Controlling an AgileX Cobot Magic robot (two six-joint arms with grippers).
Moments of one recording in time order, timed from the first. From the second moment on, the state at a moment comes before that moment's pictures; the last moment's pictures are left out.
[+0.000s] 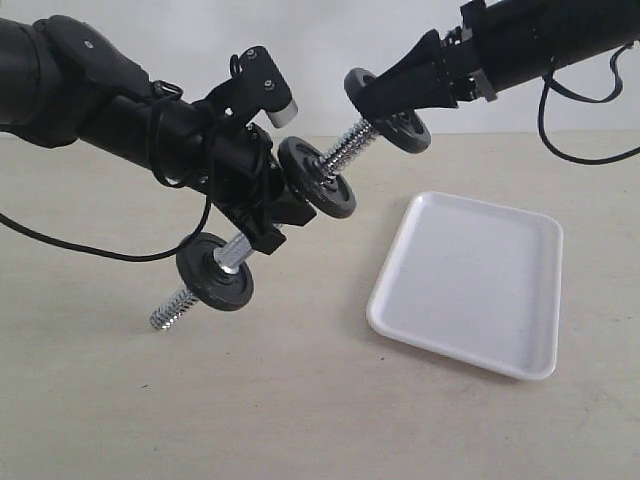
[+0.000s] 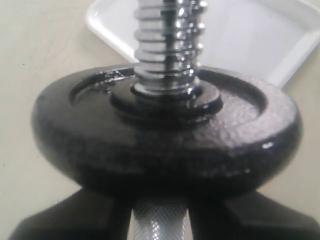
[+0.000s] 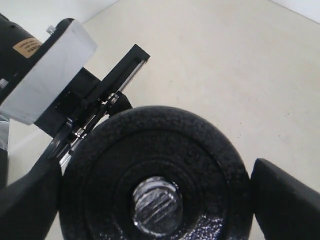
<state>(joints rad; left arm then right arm) -0.03 1.79 -1.21 -0.92 0.54 1.47 -0.33 1.84 -1.46 1.20 1.21 -1.31</state>
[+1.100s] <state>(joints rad) -0.03 1.80 -1.21 -0.91 0.53 1.48 -0.20 1.91 -1.46 1.15 1.13 -1.36</state>
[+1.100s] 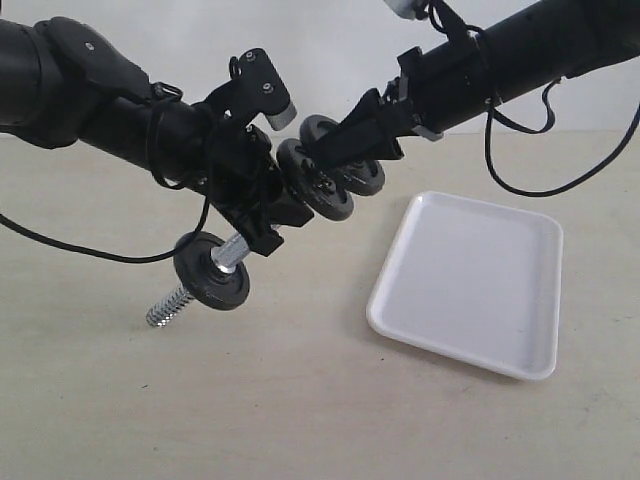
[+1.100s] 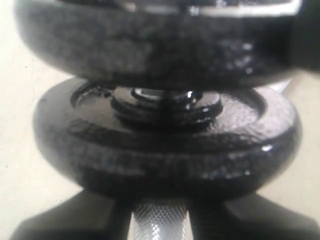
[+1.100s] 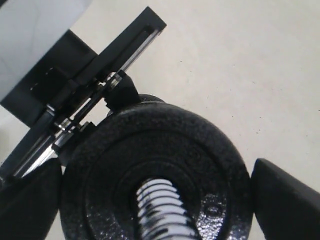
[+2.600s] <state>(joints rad) -0.03 1.84 -1.14 -0.85 0.50 1.49 -0.18 2.04 -1.46 1.12 1.15 -1.47</state>
